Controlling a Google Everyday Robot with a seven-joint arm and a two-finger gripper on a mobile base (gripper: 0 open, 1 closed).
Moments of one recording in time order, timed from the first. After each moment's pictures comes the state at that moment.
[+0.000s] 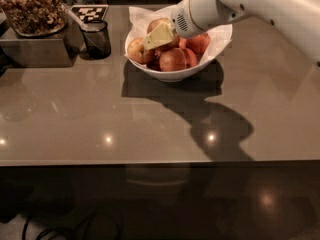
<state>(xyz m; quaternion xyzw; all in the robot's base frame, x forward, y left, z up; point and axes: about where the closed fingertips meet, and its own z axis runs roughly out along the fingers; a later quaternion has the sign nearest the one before) 0.685 -0.027 0.953 -0.35 0.82 0.15 0.42</state>
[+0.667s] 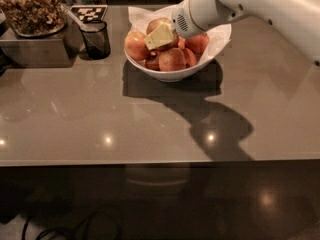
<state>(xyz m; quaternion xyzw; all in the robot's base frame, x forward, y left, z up) 0.688 -0.029 0.949 -0.35 0.83 0.15 0.42</state>
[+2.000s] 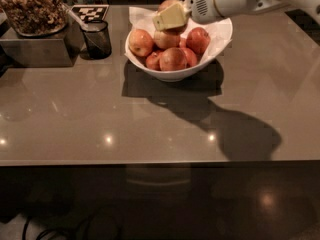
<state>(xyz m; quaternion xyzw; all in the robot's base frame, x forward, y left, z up) 0.664 -0.044 1.008 -0.34 0.79 0.22 0.47</state>
